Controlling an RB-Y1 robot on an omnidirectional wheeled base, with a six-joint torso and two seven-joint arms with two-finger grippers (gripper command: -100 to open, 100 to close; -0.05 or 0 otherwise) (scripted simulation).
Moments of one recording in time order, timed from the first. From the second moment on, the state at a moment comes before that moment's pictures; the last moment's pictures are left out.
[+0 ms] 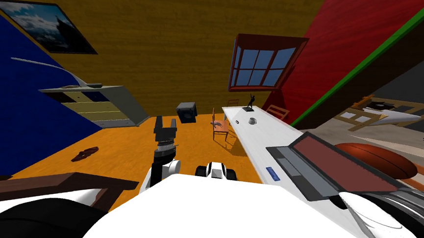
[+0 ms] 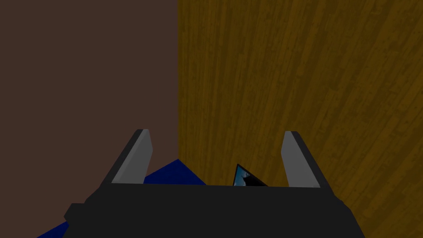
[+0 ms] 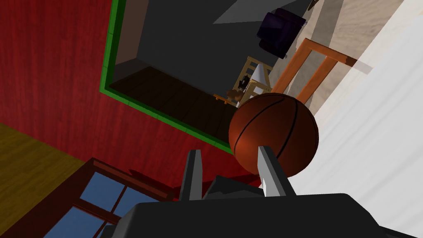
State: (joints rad) left arm 0.53 -0.01 0.05 -2.25 -0.01 -0.60 0.15; right arm 0.28 -0.76 -0.28 -0.93 1.45 0.83 1.11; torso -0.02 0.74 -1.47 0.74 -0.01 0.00
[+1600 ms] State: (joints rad) left arm 0.53 -0.01 0.05 -2.25 -0.01 -0.60 0.15; right arm 0.25 -0.48 -0.22 -0.96 1.78 1.31 1.05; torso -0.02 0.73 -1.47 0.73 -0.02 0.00
